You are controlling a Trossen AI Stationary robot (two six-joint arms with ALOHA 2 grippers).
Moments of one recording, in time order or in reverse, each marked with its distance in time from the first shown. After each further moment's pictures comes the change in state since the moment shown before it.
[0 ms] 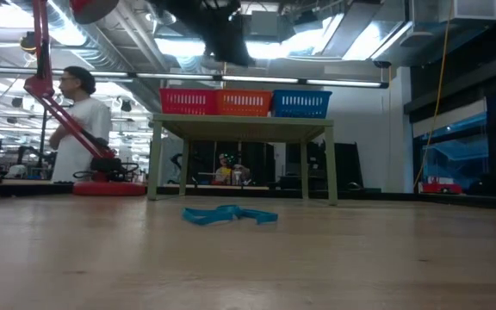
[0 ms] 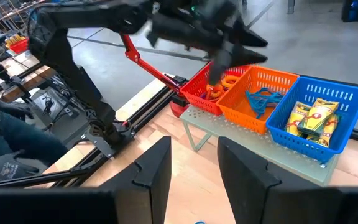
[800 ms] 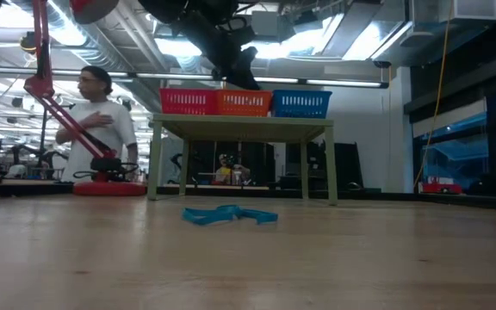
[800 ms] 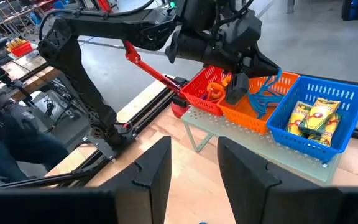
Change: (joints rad) left arm 0.008 0.118 0.000 0.045 -0.032 0.034; right arm 0.000 0.000 0.000 0.004 0.004 0.011
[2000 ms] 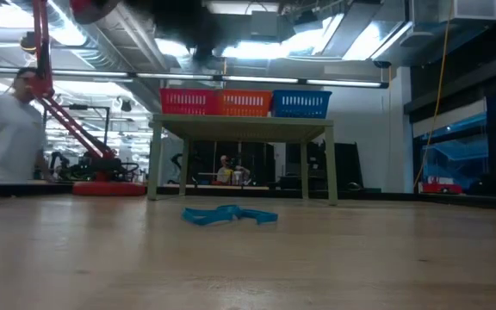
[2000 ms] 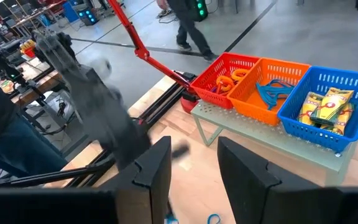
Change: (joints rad) left arm -0.629 -0.268 -0.531 0.198 0.220 -0.248; right arm 0.039 0.000 0.000 0.000 0.000 0.047
